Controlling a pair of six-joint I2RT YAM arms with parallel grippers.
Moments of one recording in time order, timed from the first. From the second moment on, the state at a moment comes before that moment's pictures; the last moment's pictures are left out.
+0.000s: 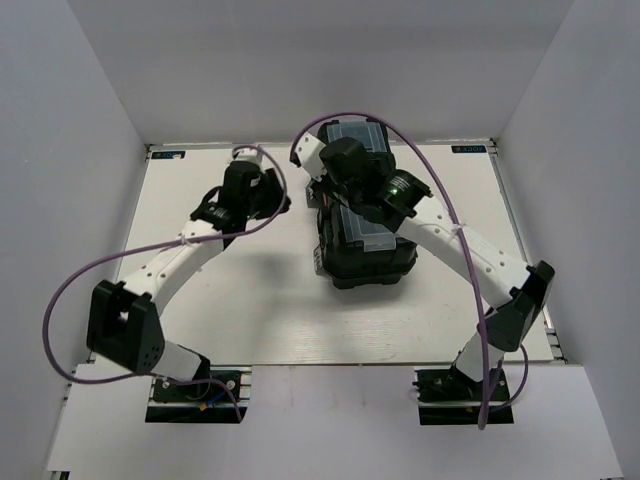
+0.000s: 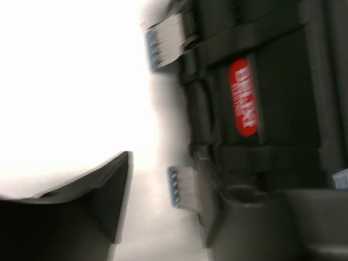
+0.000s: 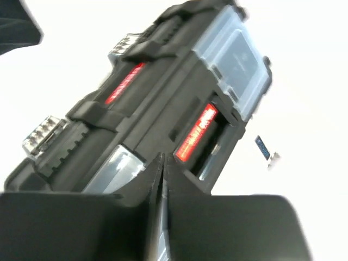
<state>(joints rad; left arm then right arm) -0.44 1.46 1.17 -0.24 -0.06 -0.52 0.91 1.66 1.82 -0.78 0.41 -0.44</state>
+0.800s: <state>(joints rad) -0.42 0.98 0.96 -0.44 0.03 -0.19 0.31 1.13 1.07 -0.69 0.28 -0.31</state>
